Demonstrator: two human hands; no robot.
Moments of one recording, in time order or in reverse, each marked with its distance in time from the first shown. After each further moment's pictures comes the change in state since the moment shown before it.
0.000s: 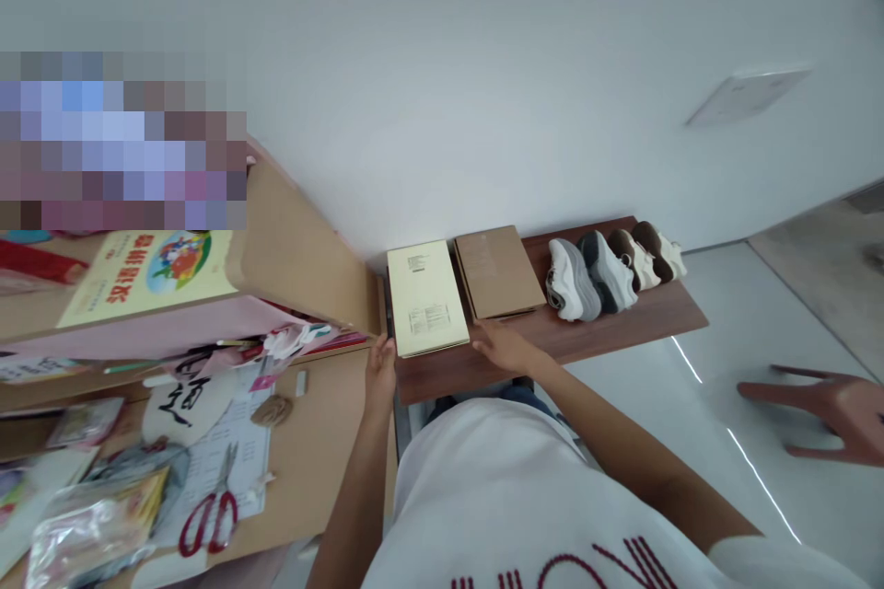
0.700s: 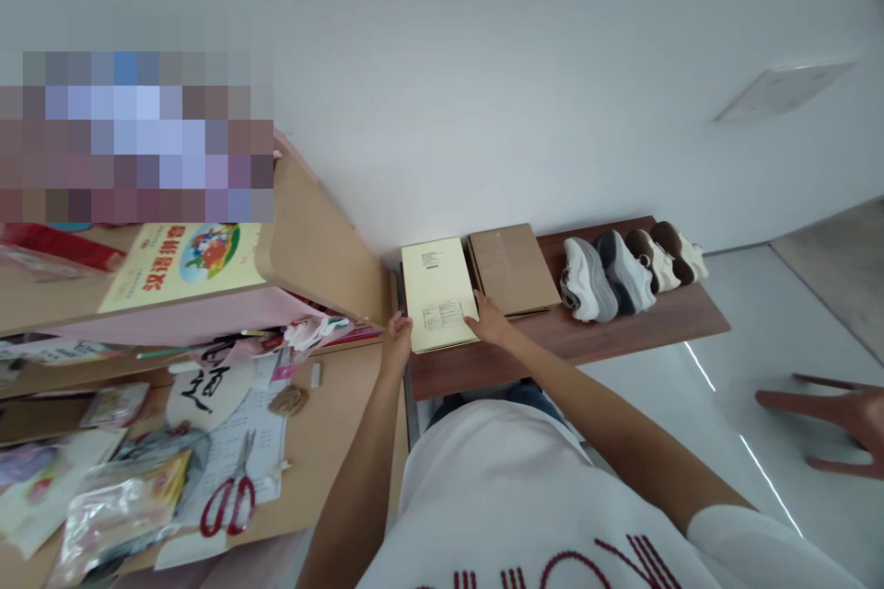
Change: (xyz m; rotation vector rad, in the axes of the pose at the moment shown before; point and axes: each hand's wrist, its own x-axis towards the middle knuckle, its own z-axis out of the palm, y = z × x) left_hand 0.050 0.010 0.014 0.101 -0.113 -0.007; right_hand 0.074 -0.019 0.037 0.099 0.161 0.136
